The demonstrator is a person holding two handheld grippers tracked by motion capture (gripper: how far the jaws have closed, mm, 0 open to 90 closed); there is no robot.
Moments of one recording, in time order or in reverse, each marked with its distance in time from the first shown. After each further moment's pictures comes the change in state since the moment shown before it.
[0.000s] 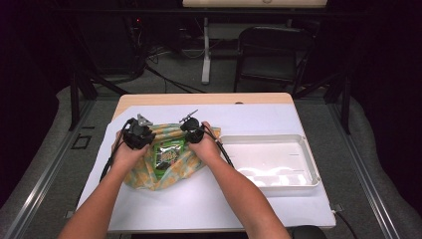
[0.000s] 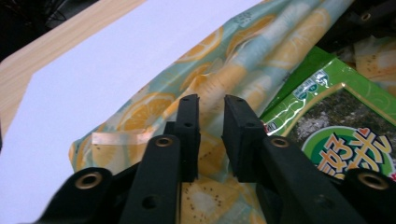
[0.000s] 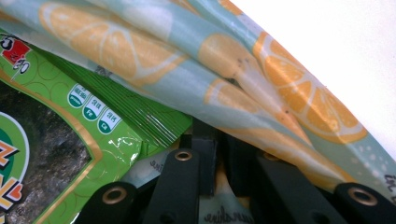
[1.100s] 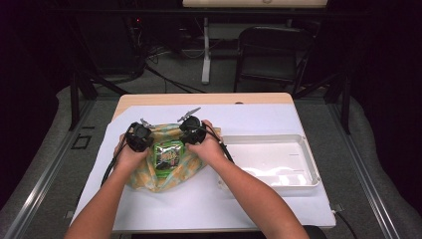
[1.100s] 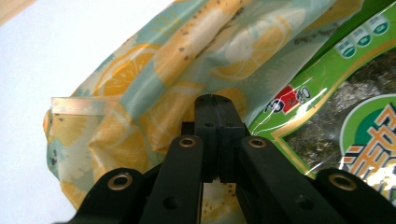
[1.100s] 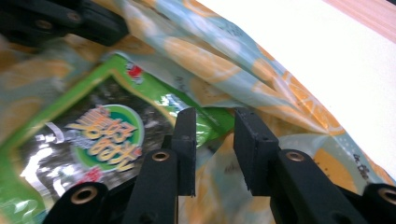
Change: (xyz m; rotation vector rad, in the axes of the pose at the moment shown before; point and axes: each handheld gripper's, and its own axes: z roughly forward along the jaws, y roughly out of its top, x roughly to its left) left arm 0.002 -0.010 0.024 0.127 0.016 -0.020; right arm 0.015 0.004 -0.059 -0.096 0.111 -0.045
